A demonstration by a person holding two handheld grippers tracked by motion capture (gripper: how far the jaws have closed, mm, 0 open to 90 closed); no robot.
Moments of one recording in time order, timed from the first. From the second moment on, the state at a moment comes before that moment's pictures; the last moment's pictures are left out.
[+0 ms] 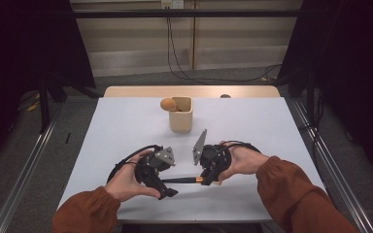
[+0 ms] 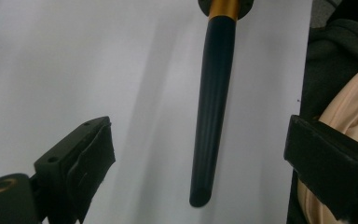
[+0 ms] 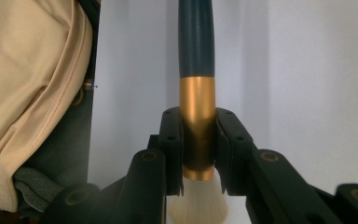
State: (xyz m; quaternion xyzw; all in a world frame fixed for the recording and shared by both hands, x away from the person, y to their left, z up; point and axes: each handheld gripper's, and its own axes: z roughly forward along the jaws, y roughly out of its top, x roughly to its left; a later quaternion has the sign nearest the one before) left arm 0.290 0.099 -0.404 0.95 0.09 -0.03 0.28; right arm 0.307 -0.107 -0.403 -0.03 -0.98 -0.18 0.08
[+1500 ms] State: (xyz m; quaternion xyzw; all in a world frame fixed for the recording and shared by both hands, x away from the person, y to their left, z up) left arm 0.293 0.083 -0.419 0.94 0.09 -0.06 0.32; right arm 0.305 -0.093 -0.408 -0.02 -0.98 -0.19 0.07
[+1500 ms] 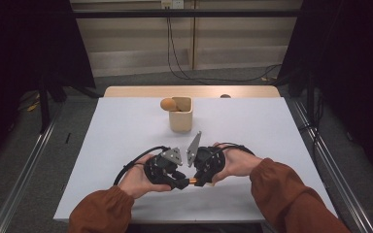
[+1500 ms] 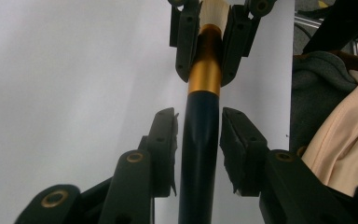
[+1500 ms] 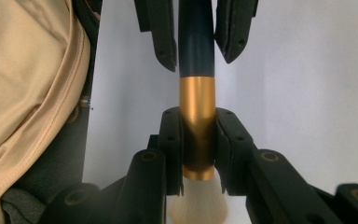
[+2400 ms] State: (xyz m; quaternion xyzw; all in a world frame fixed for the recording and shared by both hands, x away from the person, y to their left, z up) left arm 0.293 0.079 -0.424 0.94 0.09 -0.08 0.33; right arm 0.305 -0.093 -0.409 -0.01 -0.98 -0.21 0.07
